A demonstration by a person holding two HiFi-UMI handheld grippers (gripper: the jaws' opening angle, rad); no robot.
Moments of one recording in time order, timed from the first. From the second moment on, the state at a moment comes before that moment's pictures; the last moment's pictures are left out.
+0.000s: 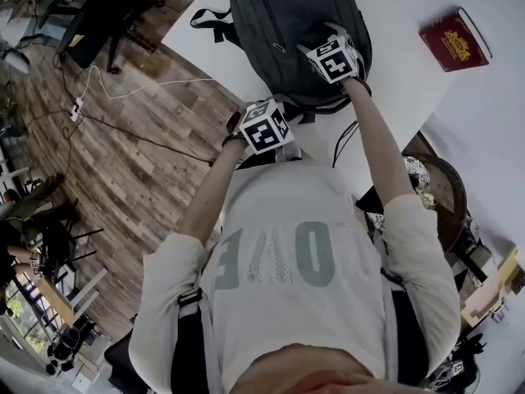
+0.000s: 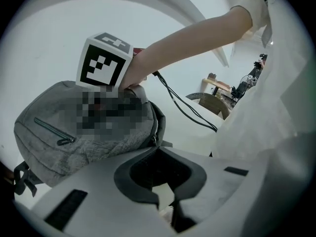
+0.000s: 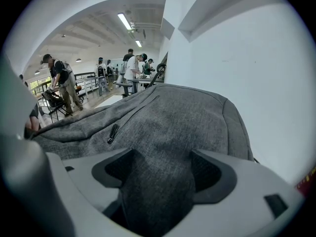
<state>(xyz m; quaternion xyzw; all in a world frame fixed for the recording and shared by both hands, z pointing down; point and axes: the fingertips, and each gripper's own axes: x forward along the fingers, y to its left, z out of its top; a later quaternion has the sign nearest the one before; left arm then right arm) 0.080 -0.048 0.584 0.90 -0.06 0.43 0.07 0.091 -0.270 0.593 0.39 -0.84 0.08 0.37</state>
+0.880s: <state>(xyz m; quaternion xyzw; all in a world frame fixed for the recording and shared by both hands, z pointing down) 0.072 -0.053 0.594 0.89 -0.13 0.44 0.07 0.179 -0.287 0.579 0.47 -0.80 0.15 0.36</state>
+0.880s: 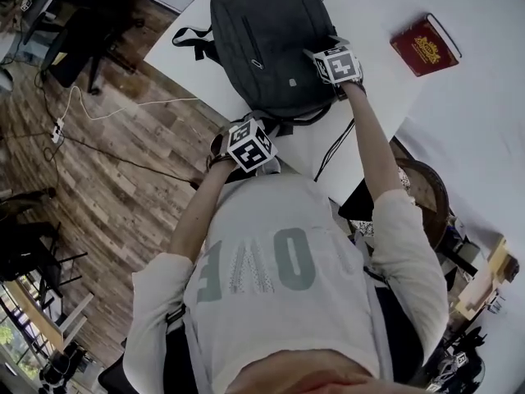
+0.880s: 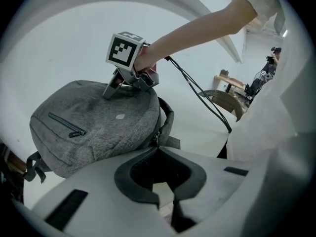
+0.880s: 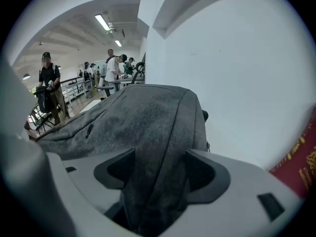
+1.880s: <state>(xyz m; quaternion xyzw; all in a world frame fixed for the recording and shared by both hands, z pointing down) -0.143 -0.133 0.614 0.81 -0.23 0.54 0.00 0.058 -0.080 0.585 0.38 -0.83 0.22 0.34</state>
